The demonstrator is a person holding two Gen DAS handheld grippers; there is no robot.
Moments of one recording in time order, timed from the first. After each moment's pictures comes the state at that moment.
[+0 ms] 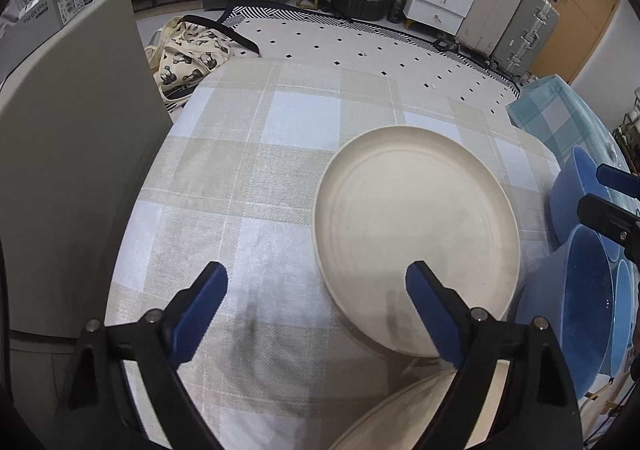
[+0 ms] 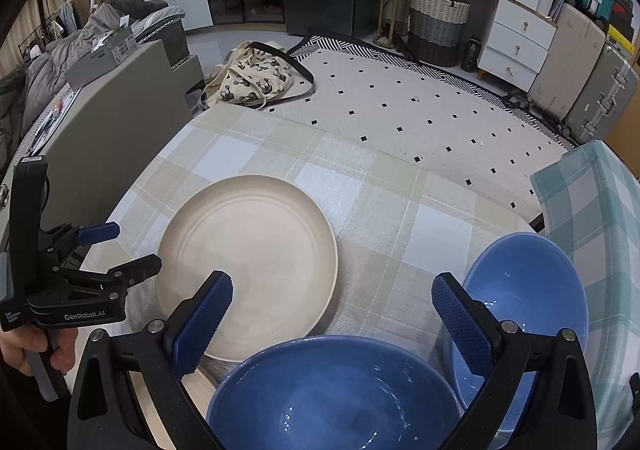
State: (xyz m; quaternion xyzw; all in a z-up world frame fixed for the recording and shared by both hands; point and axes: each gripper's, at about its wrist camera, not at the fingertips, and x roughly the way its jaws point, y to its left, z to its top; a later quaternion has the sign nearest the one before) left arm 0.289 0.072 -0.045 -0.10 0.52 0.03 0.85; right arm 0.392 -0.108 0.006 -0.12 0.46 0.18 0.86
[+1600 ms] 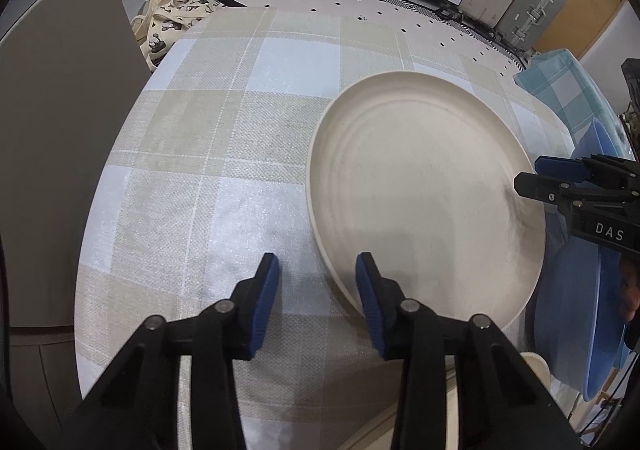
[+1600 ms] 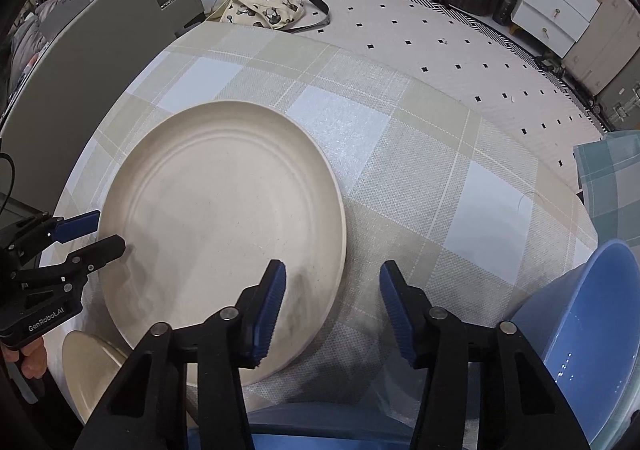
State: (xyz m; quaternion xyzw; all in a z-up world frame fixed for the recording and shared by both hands) left arm 0.296 0.066 -0.082 -0.10 0.57 0.02 0.82; right arm 0.440 -0.092 -0.077 -0.16 0.56 0.20 0.79
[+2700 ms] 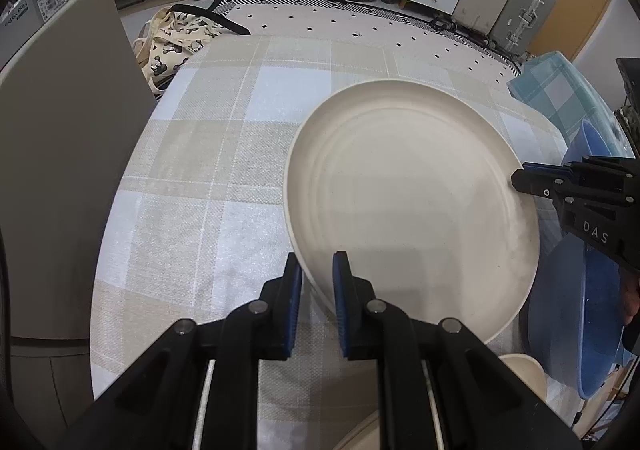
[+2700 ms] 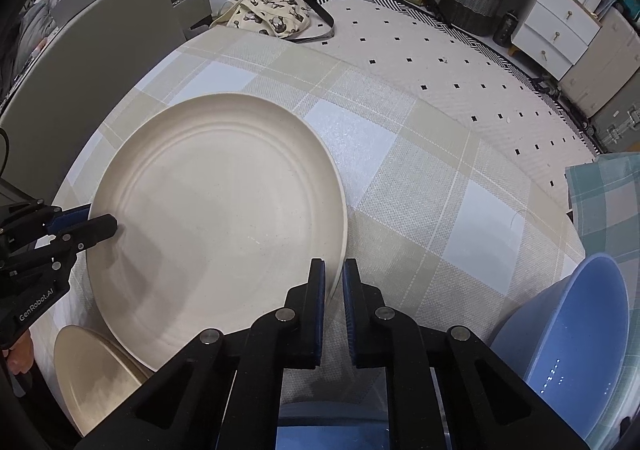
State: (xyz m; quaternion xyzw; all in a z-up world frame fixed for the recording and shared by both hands) left arm 0.293 0.062 -0.063 -0.08 0.54 0.02 0.84; right arm 0.426 -0.083 -0.063 -0.18 0.53 0.20 0.81
